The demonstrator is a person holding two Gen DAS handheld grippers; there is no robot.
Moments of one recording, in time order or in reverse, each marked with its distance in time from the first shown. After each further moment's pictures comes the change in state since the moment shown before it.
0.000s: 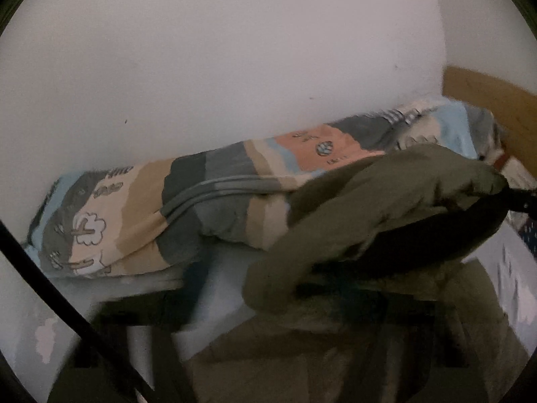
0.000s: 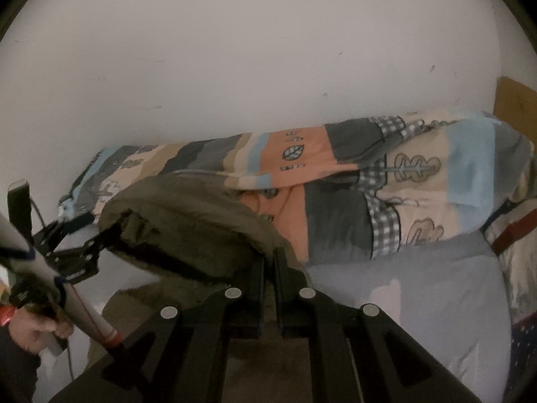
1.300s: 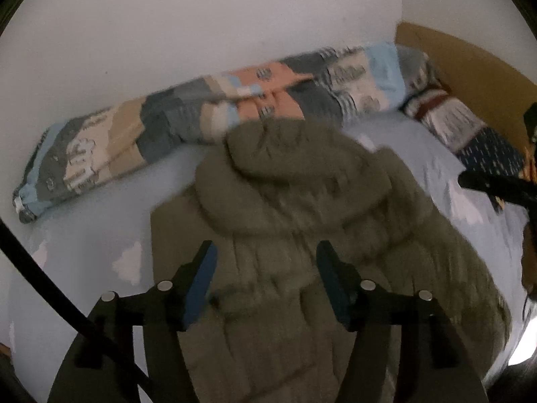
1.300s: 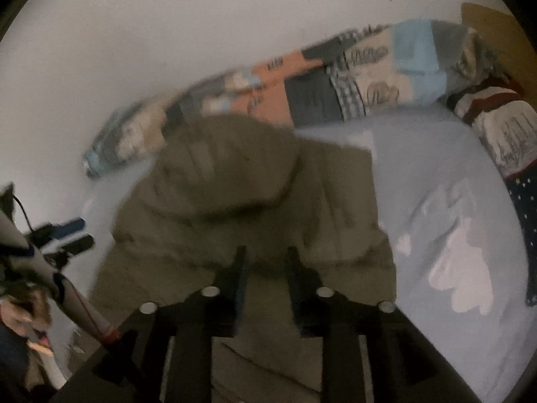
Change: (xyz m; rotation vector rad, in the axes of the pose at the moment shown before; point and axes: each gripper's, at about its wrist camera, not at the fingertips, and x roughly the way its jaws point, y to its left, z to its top) left arm -0.142 -0.046 -0.111 0.000 0.203 -0.132; right arm -0.132 -0.021 -0.189 0.133 0.141 0.070
